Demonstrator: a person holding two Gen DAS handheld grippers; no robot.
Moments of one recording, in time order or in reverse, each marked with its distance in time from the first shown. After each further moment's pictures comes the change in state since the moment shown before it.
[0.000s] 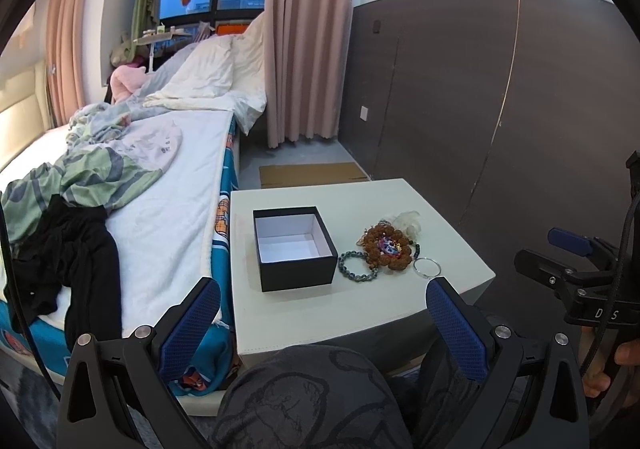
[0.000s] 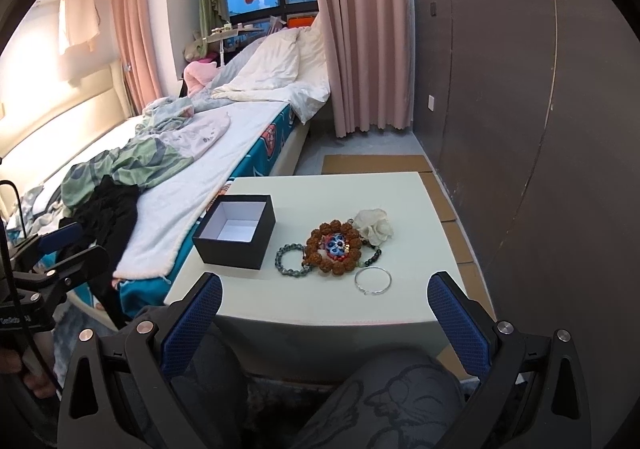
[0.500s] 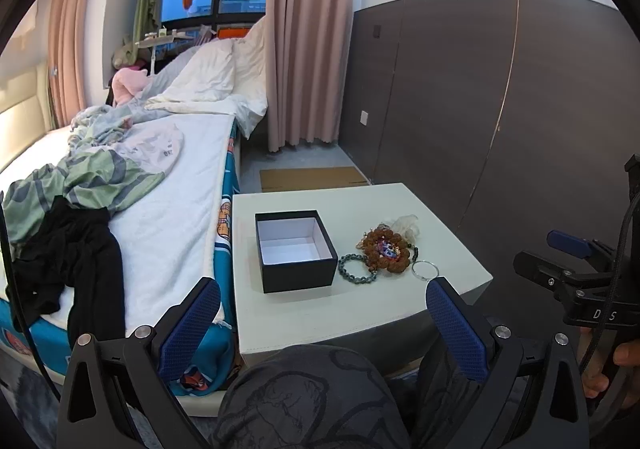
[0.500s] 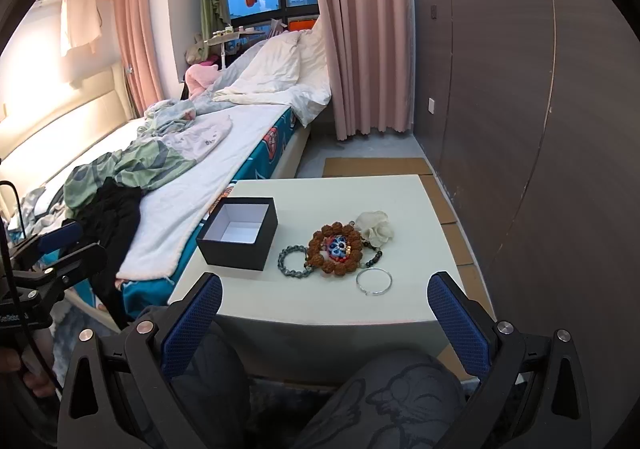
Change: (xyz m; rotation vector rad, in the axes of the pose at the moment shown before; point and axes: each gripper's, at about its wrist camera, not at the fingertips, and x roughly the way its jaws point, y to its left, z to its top) left arm -0.010 0.000 -0.001 -0.005 -0.013 -0.005; right arm -0.006 0.002 0.000 -0.004 -0.010 -0.003
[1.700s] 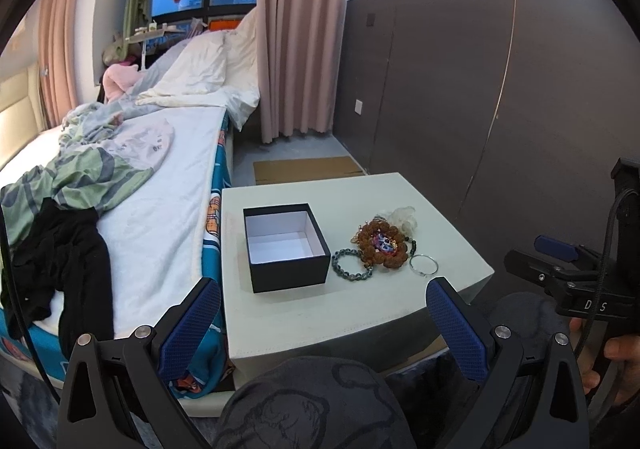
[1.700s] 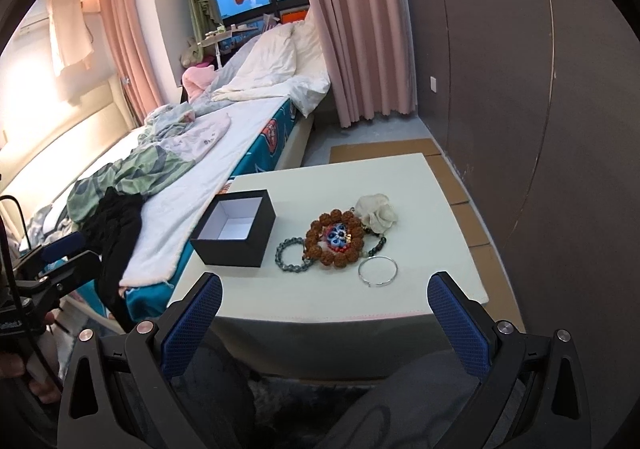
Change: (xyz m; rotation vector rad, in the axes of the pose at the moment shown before) left arm 0.023 -0.006 0.006 0.020 0.045 -0.017; right arm 0.026 -0.029 -0.008 0.089 0.039 0.063
